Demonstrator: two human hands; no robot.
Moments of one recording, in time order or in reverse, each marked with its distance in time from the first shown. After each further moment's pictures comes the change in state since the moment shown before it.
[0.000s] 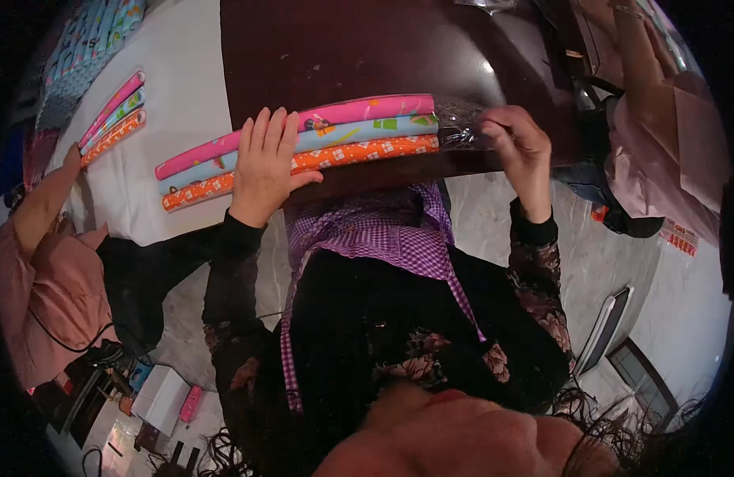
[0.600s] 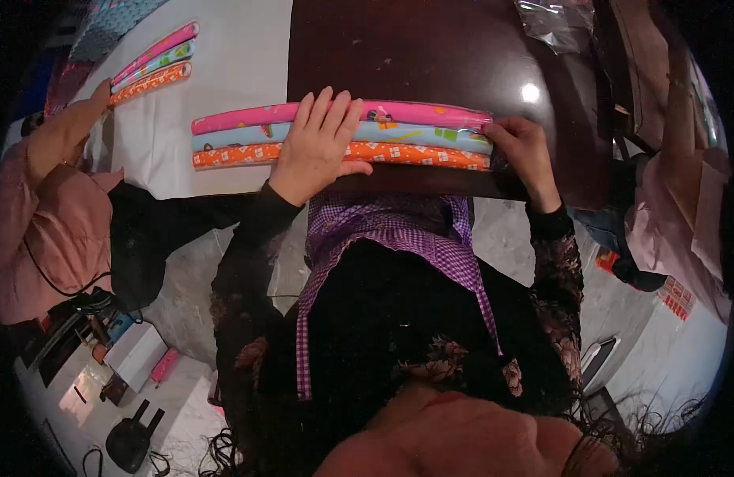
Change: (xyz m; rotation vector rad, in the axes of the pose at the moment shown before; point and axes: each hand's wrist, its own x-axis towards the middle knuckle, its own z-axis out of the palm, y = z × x) left_hand -0.003 -0.002 -0.004 0.021 0.000 0.004; right_hand 0.039 0.029 0.051 -0.070 -0.320 0.461
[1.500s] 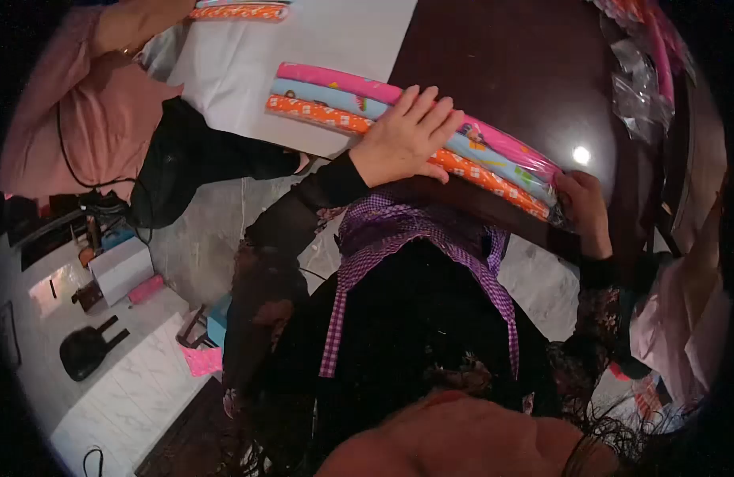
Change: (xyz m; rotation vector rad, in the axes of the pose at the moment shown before) left_hand -0.001 0.000 -0.005 -0.012 0.046 -0.004; right_hand 0.025 -0.020 -0.016 0.086 -0.278 0.319
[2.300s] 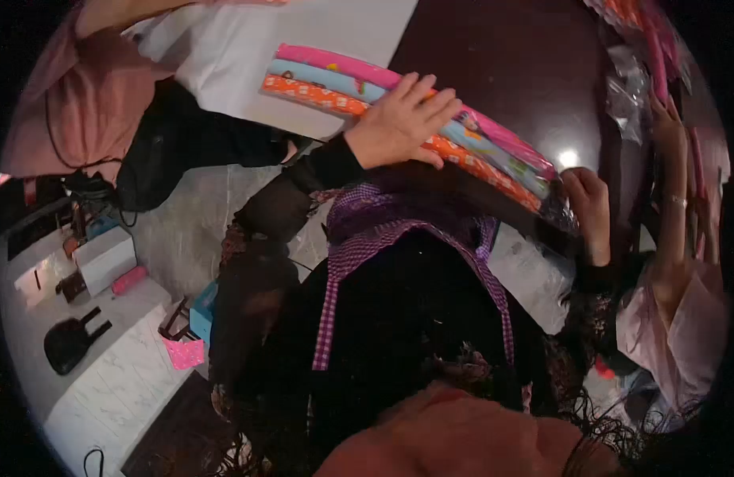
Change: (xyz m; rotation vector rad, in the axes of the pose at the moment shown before) left_hand -0.009 -0.002 0.011 -0.070 -0.008 -0.010; right_hand -0.022 -0.002 -0.016 -0.245 0.040 -0.356
